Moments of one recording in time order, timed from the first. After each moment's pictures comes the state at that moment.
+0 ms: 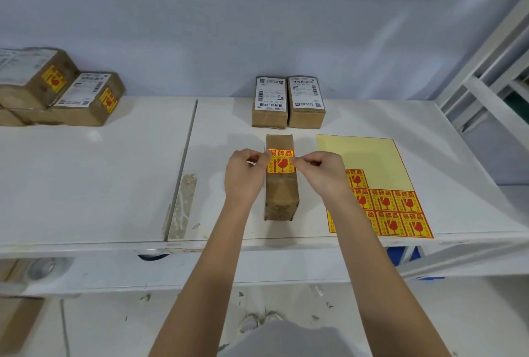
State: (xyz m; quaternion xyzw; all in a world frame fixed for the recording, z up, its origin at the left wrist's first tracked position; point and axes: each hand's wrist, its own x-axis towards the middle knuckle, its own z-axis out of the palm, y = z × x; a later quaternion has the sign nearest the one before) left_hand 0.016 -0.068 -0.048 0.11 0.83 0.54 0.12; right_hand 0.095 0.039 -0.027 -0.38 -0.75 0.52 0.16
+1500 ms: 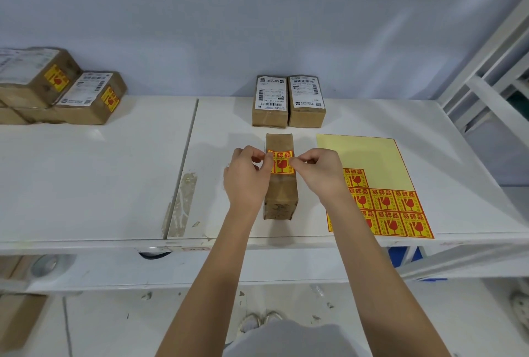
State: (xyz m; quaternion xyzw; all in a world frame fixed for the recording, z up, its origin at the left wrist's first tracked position) left_hand 0.026 -0.067 -0.056 0.15 0.88 0.45 0.01; right_hand 0.091 0.042 -0.032 -0.37 -0.78 0.48 0.16
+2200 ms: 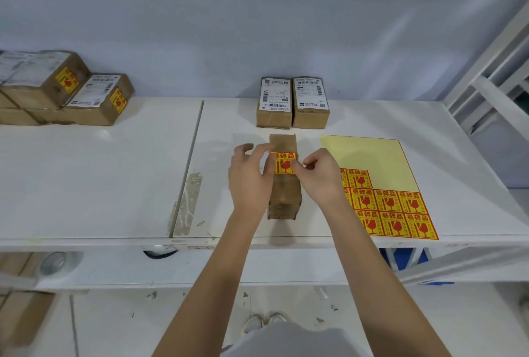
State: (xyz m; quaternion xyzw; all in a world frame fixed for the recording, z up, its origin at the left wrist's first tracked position) left_hand 0.034 -0.074 -0.055 0.22 0.87 0.44 -0.05; right_hand 0.096 0.031 -0.035 -0.36 -0.81 0.42 0.17
